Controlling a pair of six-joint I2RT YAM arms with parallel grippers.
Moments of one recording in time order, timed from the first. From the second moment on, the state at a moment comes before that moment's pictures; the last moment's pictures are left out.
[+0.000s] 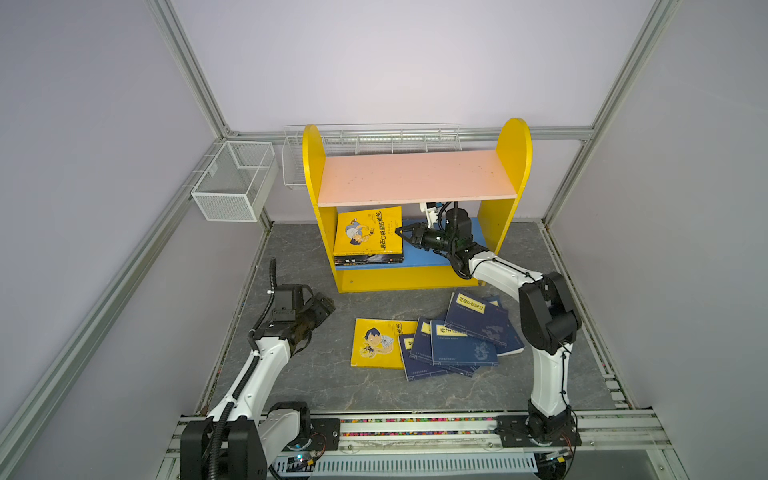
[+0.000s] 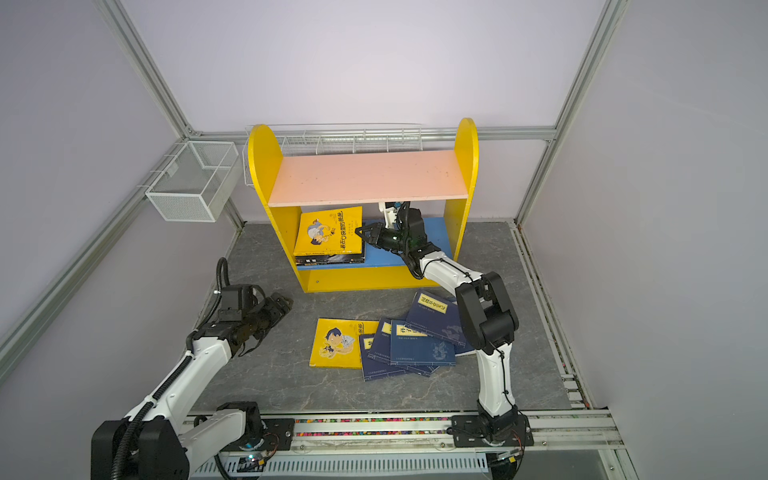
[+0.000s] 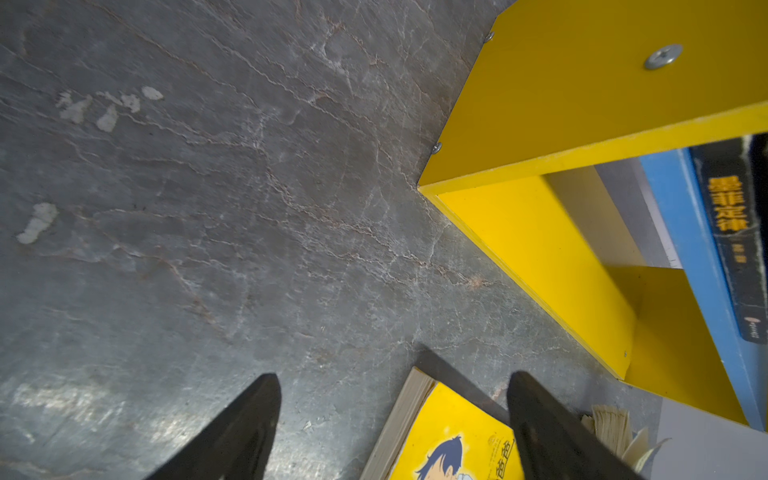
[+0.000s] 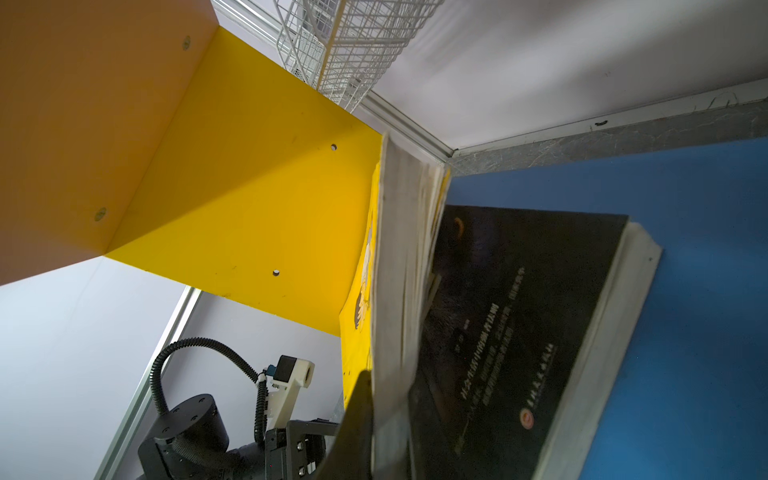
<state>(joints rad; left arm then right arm) -0.06 1.07 0.60 -0.38 0.19 -0.78 0.48 2.04 1.53 0.34 -0.70 0.90</state>
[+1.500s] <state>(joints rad) -0.06 1.09 0.61 -0.38 0.22 -0.77 0.58 1.94 1.59 -0.24 -0.27 0.43</state>
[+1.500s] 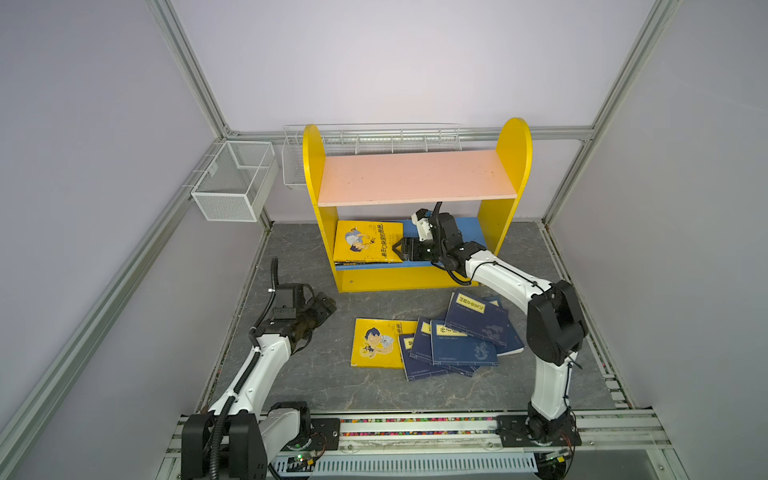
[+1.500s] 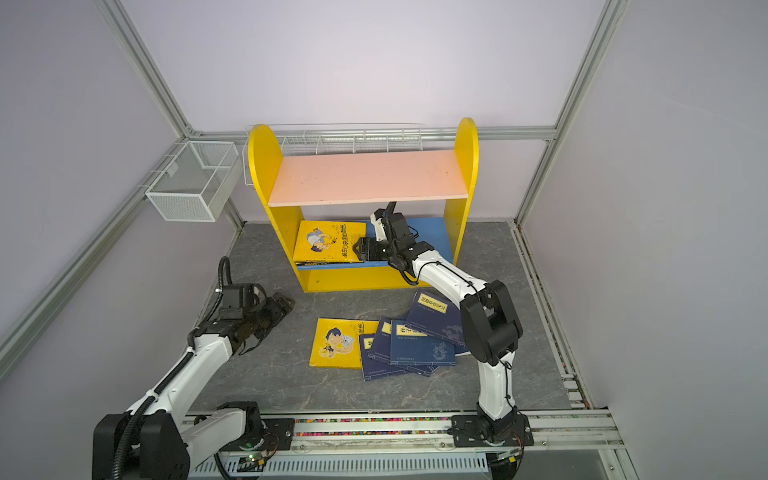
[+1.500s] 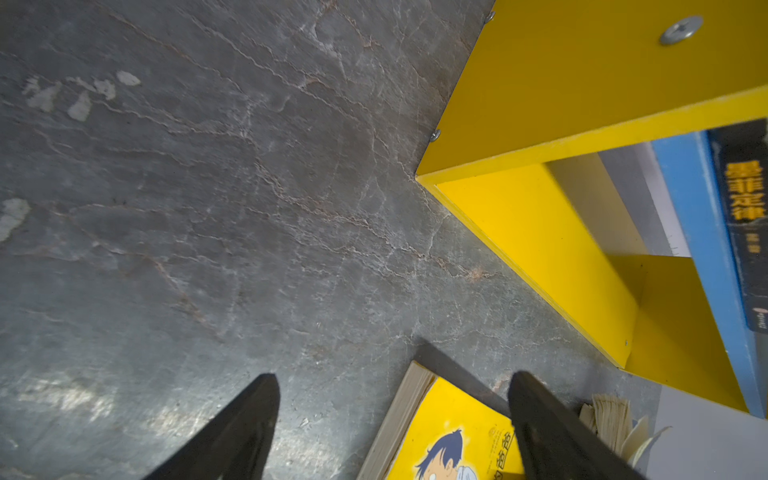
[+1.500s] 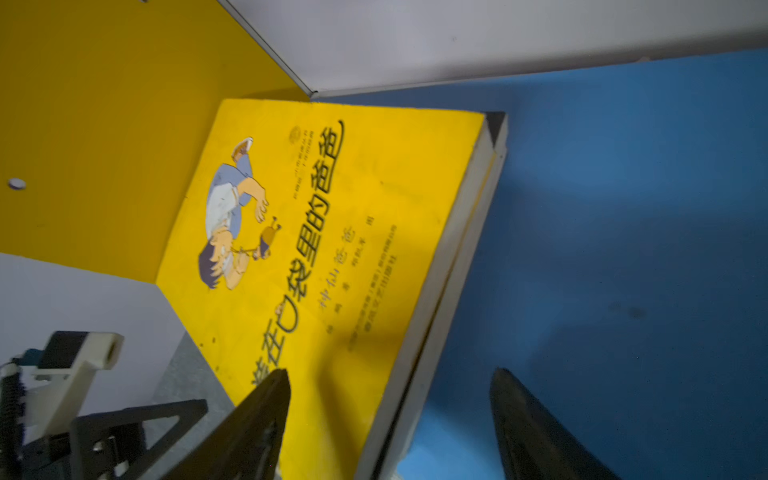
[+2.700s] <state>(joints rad) -0.06 1.11 0.62 -0.39 0.23 -0.76 0.66 1.92 1.68 -0.44 -0.22 0.00</state>
